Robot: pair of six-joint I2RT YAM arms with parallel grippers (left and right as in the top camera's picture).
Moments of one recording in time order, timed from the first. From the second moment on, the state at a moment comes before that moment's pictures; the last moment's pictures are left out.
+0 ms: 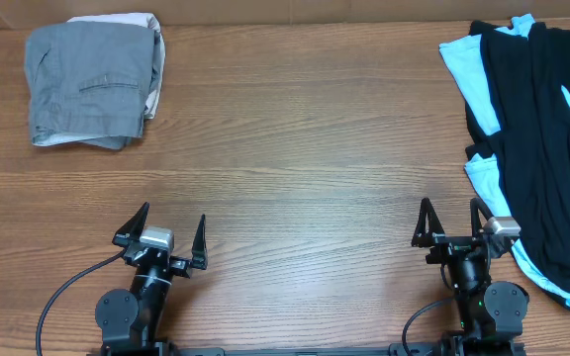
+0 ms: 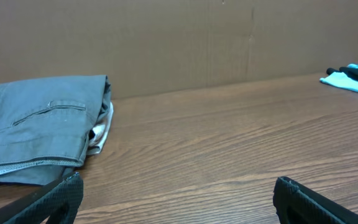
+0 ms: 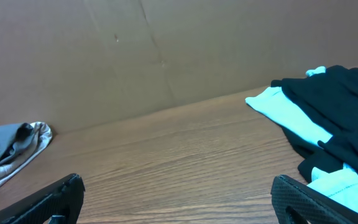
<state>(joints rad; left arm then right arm) 0.09 0.02 0.01 -0.05 0.30 0.05 -0.02 0.01 0.02 -0.03 -0.11 0.28</state>
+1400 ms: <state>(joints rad) 0.09 0.02 0.02 0.04 0.24 0.03 -0.02 0.02 0.13 0.05 -0.12 0.27</state>
